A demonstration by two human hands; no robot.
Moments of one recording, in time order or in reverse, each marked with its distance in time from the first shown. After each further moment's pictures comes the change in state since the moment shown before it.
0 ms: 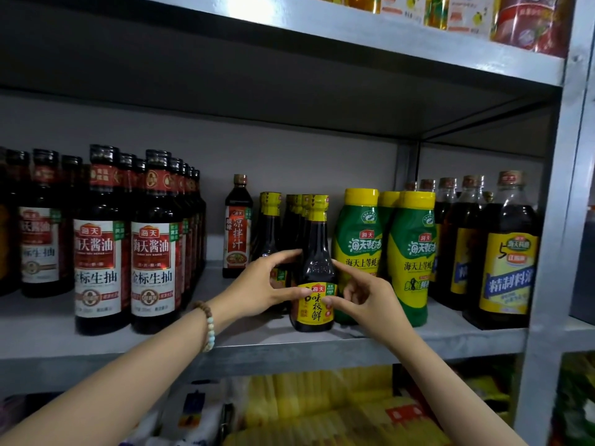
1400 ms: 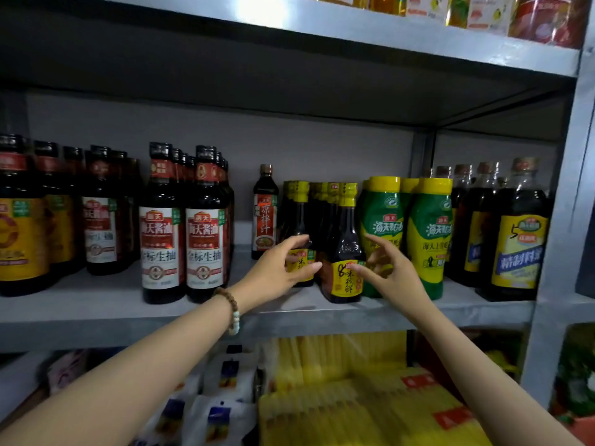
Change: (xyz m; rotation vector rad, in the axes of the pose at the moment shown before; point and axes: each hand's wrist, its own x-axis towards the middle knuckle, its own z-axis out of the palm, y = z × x) left_hand -0.044 0.014 -0.019 0.044 0.062 -0.027; right_hand -0.009 -0.022 0.002 0.009 0.122 0.025
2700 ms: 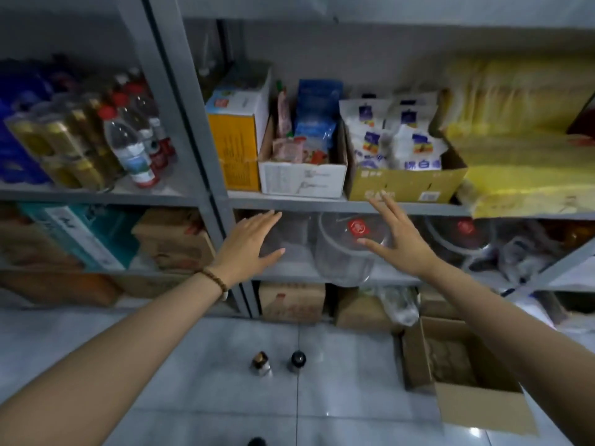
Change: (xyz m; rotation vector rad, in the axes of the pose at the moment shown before) left_hand -0.570 -0.219 -0.199 0.585 -0.276 -0.350; right_hand -0.400 -0.212 0.318 -0.205 -0.678 0.200
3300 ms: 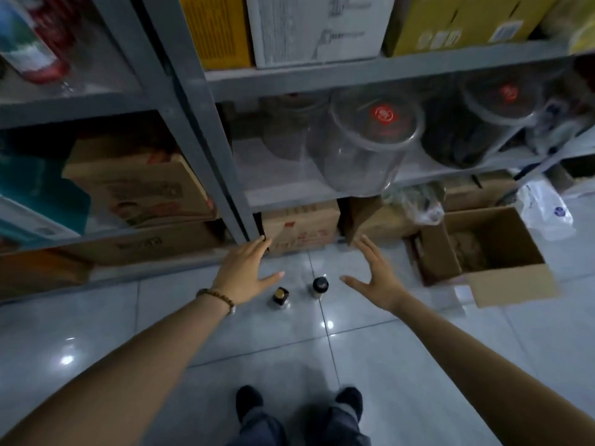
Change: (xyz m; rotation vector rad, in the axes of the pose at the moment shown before) left_hand -0.092 -0.162 0.212 -0.076 -0.416 -0.039; right_hand -0.122 0.011 0.318 0.208 -0.137 0.496
